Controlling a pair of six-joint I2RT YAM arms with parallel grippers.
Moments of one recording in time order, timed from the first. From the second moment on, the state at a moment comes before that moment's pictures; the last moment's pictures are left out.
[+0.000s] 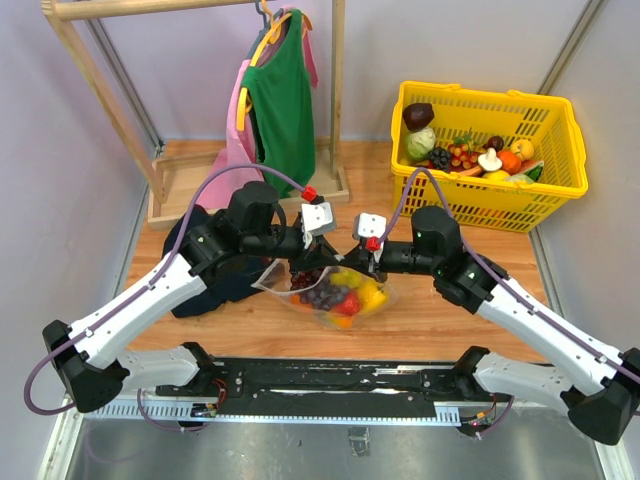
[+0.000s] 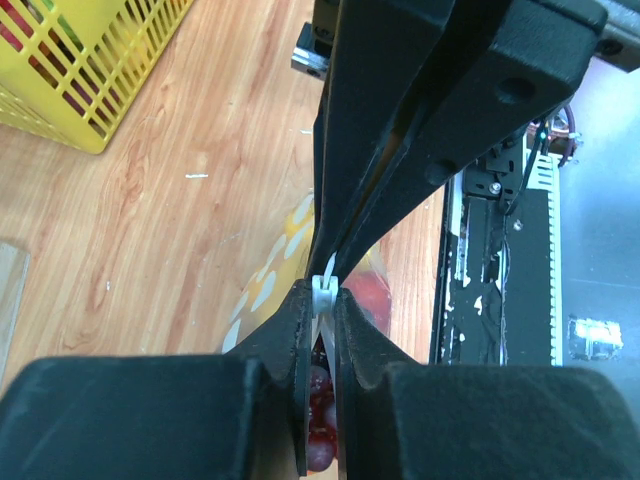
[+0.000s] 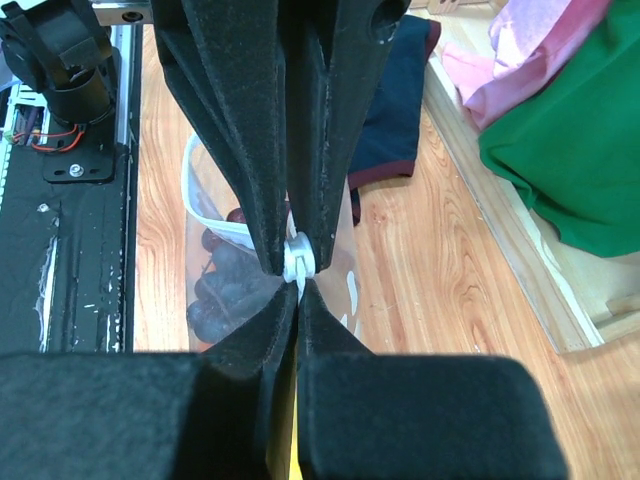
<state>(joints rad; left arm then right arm) -0.80 1.15 1.19 -0.49 0.56 0.23 0.79 1.00 0.94 -0.25 -0.55 -0.36</state>
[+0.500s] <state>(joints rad) -0.80 1.15 1.19 -0.49 0.51 0.20 0.79 0.94 0.90 -0.21 -0.52 -0.35</state>
